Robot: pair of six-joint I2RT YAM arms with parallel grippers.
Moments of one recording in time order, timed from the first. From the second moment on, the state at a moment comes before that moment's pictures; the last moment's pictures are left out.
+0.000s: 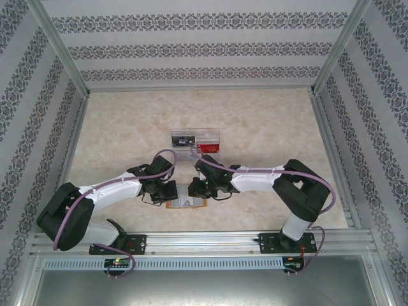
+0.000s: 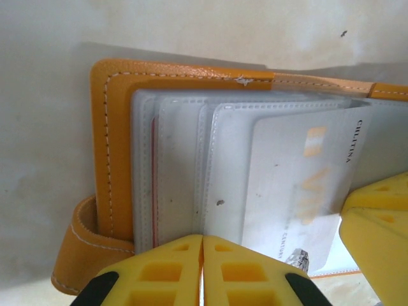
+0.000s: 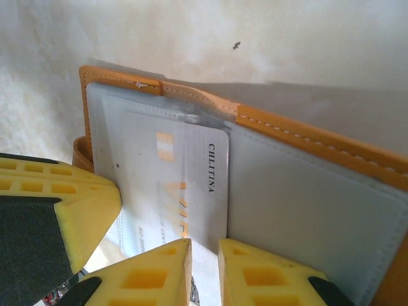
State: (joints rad) left arm -0.61 1.36 0.62 -0.50 0.27 -0.82; right arm 0.91 1.71 0.85 -0.14 -0.38 0.96
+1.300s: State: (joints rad) left arm -0.61 1.37 0.63 -0.51 0.28 -0.82; right arm 0.89 1.72 0.81 -0.08 -0.42 0.98
